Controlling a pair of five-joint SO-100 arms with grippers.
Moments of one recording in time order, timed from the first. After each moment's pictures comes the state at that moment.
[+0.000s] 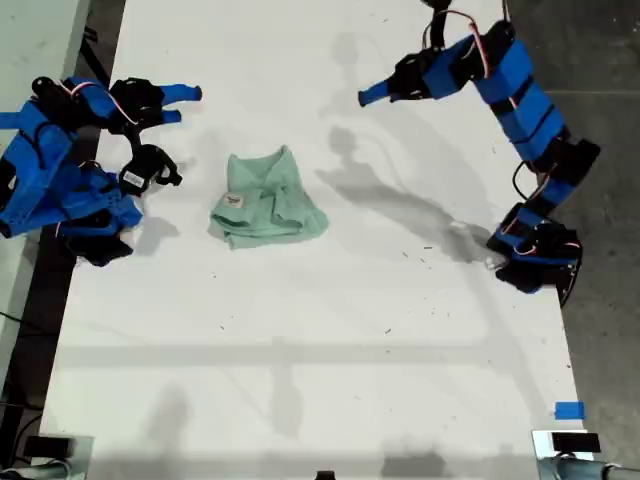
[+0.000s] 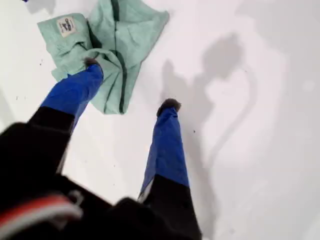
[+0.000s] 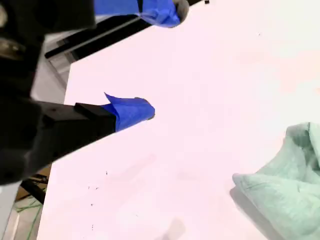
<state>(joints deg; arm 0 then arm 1) -58.8 157.0 132.7 72.3 19.2 41.9 92.7 55.4 85.3 -59.3</state>
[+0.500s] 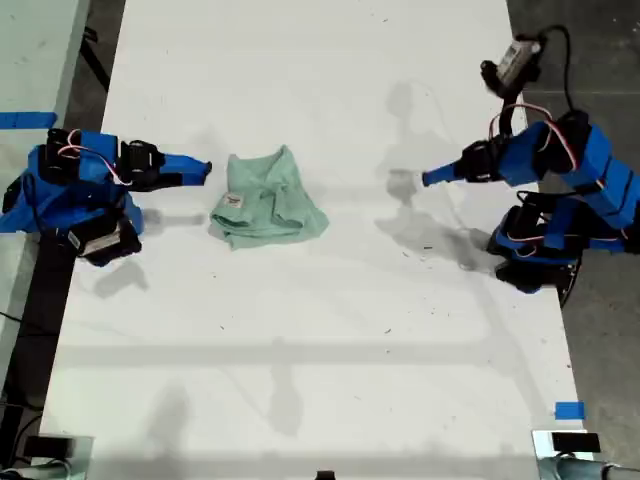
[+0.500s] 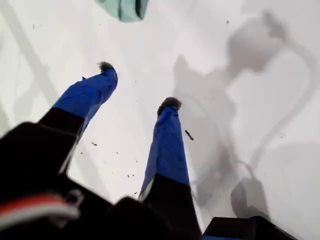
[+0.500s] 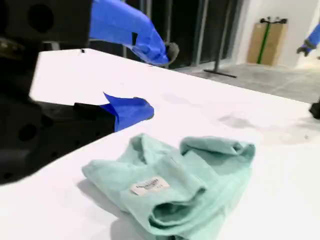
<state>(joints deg) -21.8 192.5 160.9 61.3 2.8 28.7 157.1 125.0 80.9 -43.7</state>
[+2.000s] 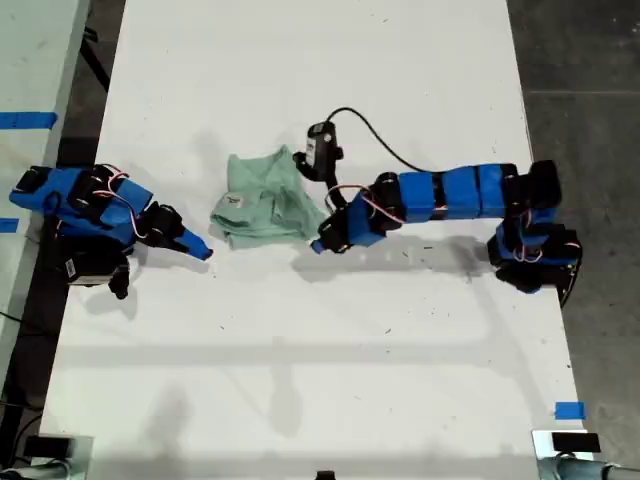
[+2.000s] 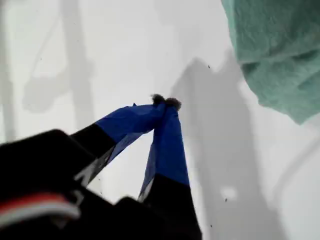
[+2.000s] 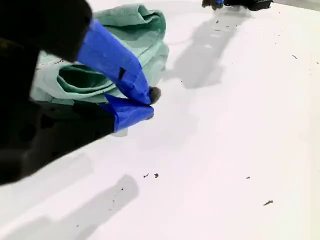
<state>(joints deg) 5.5 200.3 182.1 59.7 -12.5 2.6 67.9 66.4 55.0 -47.7</state>
